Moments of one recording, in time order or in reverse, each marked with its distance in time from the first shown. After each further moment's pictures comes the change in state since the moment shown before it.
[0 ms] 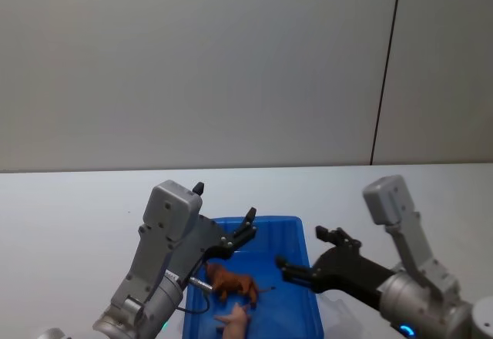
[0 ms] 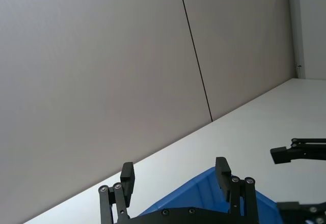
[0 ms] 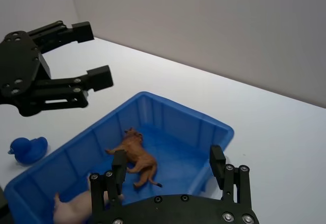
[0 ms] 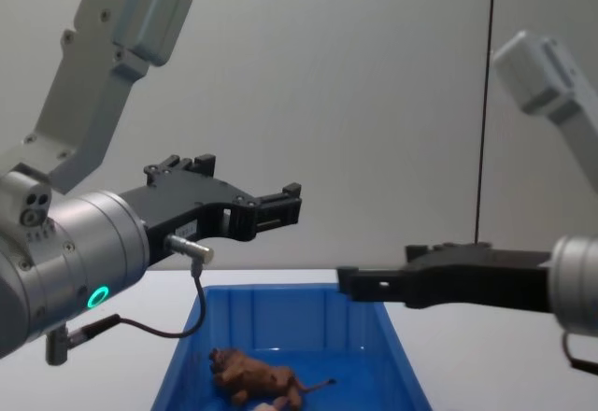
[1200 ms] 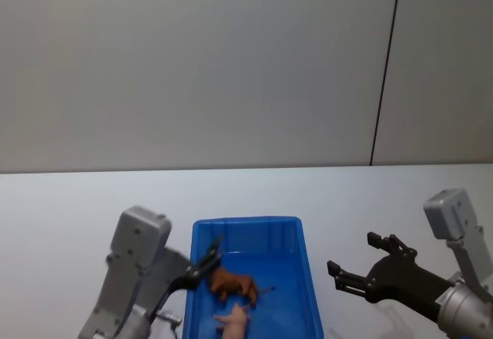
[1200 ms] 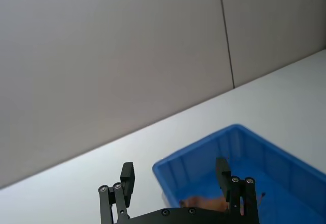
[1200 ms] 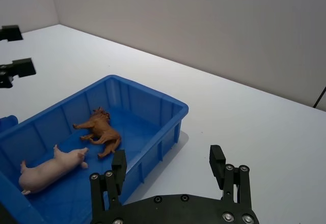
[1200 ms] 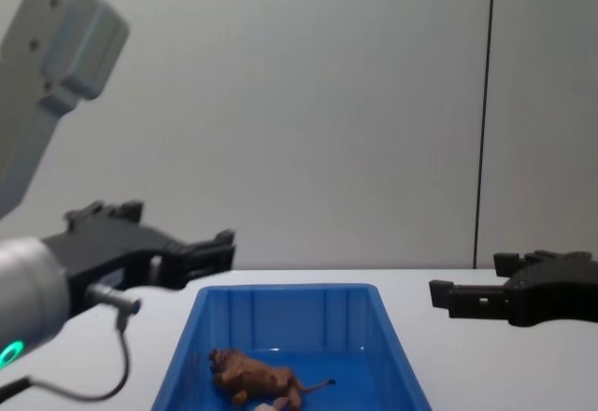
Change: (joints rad) left arm 0.123 0.088 -0.019 -0.131 -0.052 0.102 0.140; right arm -0.084 0.131 0.076 -0.058 0.037 -0.057 0.014
